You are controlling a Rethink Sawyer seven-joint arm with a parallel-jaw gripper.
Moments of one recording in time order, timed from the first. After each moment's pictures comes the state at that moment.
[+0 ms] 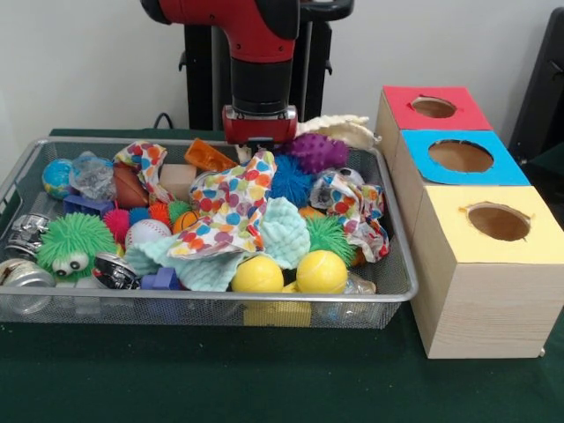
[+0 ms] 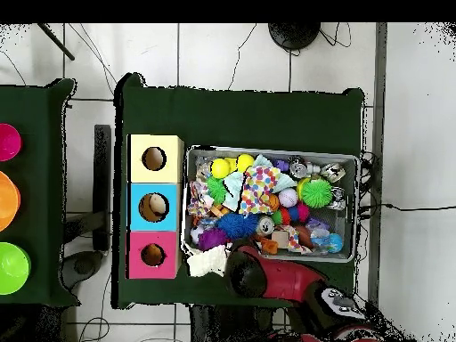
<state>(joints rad) -0.46 -0.50 0.04 2.03 -0.29 -0.07 1.54</state>
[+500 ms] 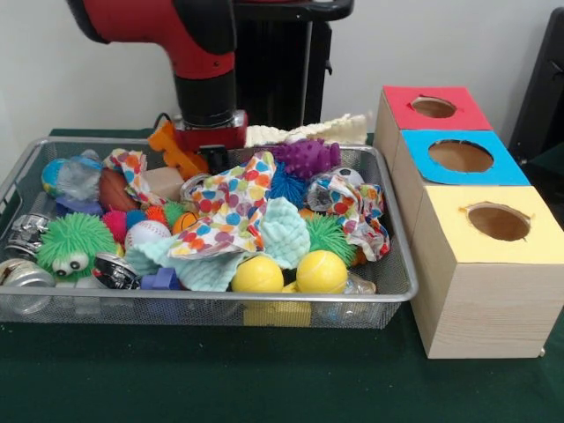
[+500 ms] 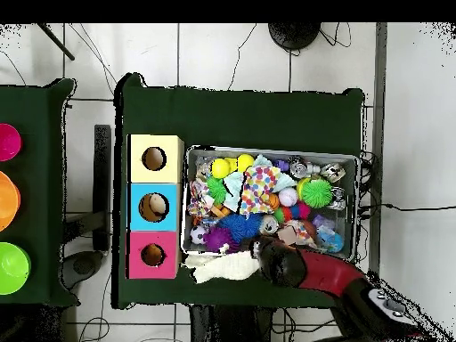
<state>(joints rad) -0.71 -0.47 0.16 1.93 -0.42 0.20 1.54</state>
